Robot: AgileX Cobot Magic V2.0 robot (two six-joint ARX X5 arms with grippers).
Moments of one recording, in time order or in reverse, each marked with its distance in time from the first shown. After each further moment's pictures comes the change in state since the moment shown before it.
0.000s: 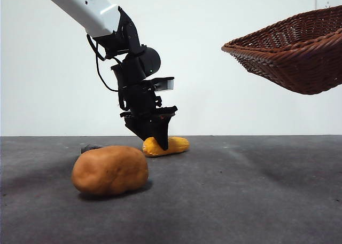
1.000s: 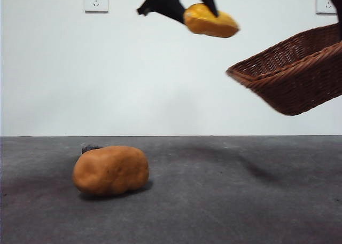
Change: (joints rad) left arm -0.241 -0.453 0.003 -0.269 0.200 -0.391; right arm 0.088 0.072 -0.011 0.039 0.111 0.200
